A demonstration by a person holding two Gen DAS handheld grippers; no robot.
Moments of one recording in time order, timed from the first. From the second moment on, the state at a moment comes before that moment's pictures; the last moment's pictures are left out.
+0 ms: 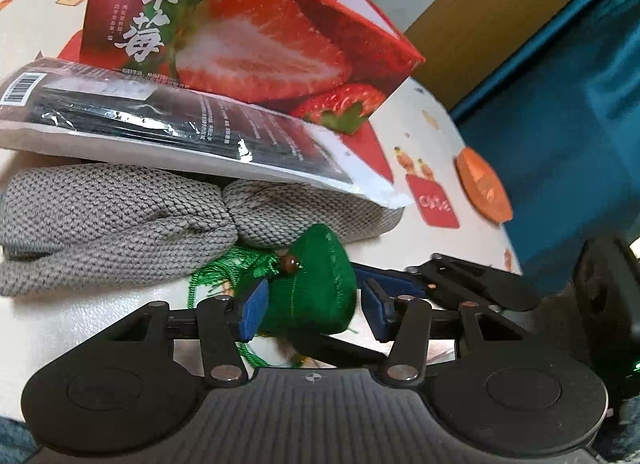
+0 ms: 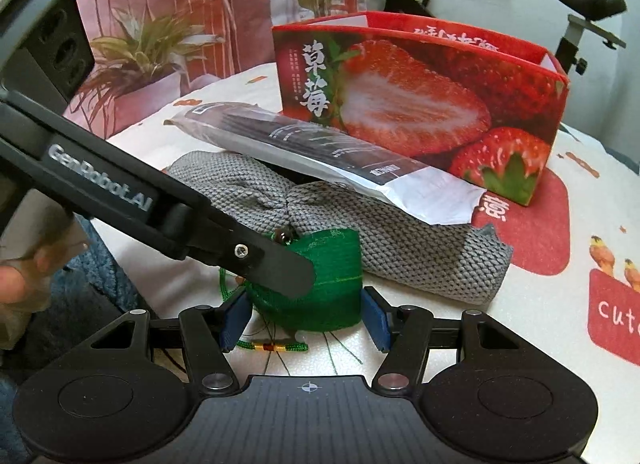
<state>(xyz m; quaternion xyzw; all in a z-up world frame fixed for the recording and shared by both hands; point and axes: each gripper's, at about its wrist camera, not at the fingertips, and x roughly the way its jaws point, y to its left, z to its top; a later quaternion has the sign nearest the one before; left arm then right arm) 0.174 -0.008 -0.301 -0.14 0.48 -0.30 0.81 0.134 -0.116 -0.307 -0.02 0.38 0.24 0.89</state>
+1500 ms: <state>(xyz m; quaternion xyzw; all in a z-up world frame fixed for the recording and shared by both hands) 0.161 -0.005 -0.181 -0.14 0.32 -0.35 0.87 0.116 -0.135 -0.184 -0.03 0.19 0.23 0.95</state>
